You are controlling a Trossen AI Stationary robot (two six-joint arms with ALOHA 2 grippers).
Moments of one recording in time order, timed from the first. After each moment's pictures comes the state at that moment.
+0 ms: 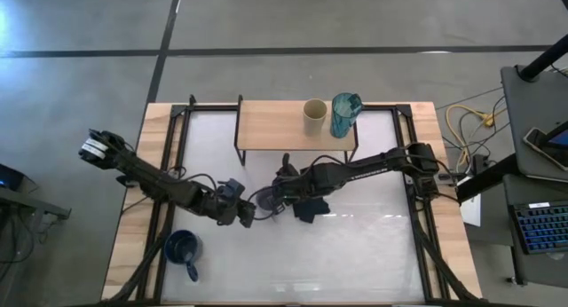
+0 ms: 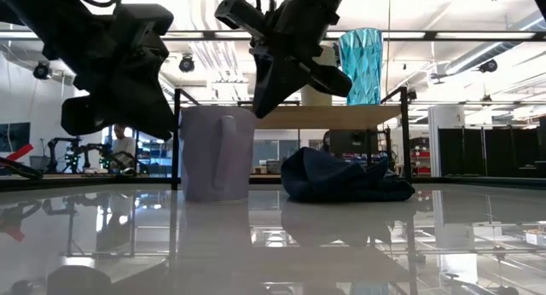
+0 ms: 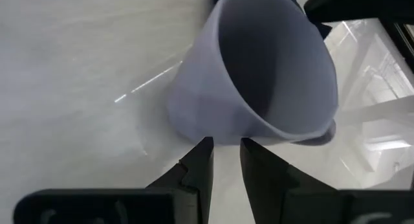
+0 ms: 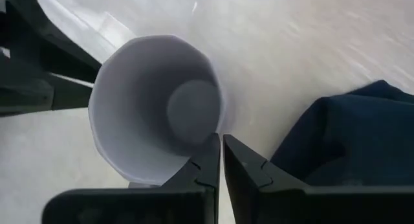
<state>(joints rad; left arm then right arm) -0.40 1.33 0.63 -0.14 -0.45 -1.26 0.15 2.00 1.63 -0.72 0.18 1.04</state>
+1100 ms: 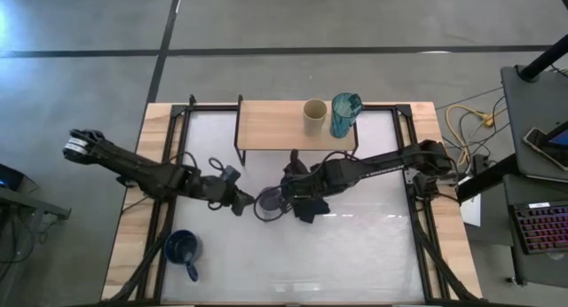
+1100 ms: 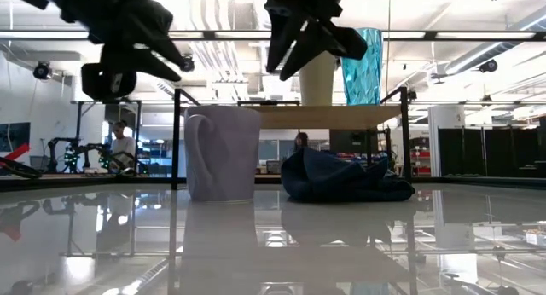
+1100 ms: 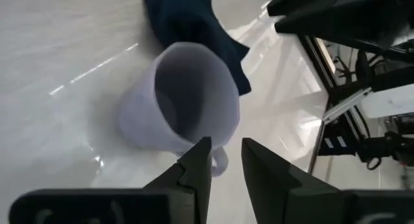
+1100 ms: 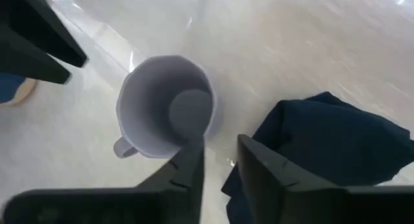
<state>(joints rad) -0.27 1.08 0.65 -0.17 -0.22 -1.14 0.18 1.89 1.67 -0.86 0.27 1.00</state>
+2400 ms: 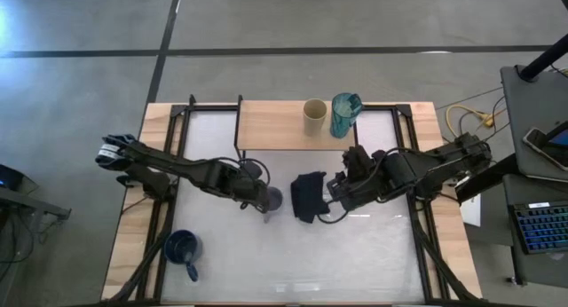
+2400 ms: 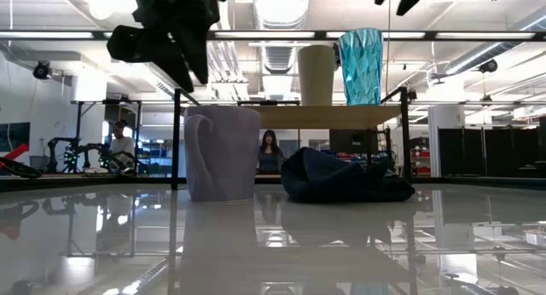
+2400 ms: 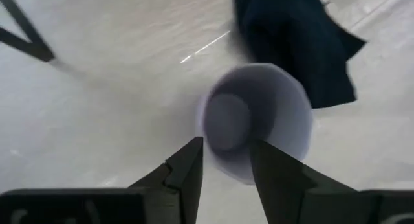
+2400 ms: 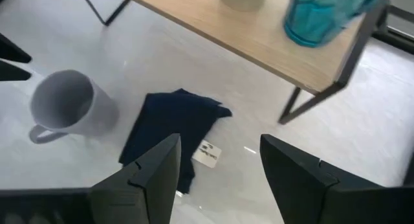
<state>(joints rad) -0.22 1.51 1.25 -0.88 -0.27 -1.17 0.37 1.56 1.66 -1.48 0.60 1.33</state>
